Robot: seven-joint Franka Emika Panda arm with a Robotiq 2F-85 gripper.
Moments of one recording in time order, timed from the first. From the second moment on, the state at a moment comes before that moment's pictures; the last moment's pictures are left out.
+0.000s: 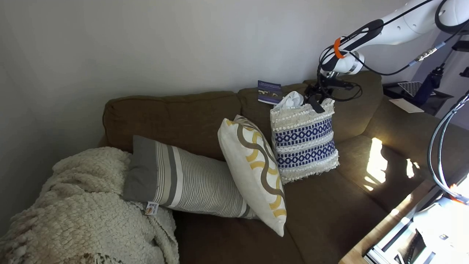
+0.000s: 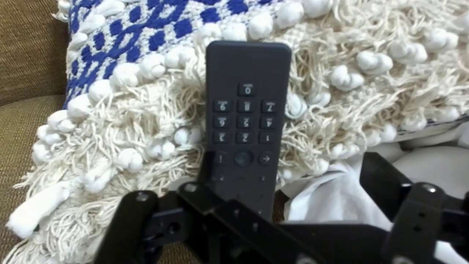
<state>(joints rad) -0.21 0.52 -0.04 -1.82 0.23 2.49 -0.10</state>
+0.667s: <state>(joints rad) -0.24 0.52 -0.06 -1.82 0.23 2.50 -0.10</state>
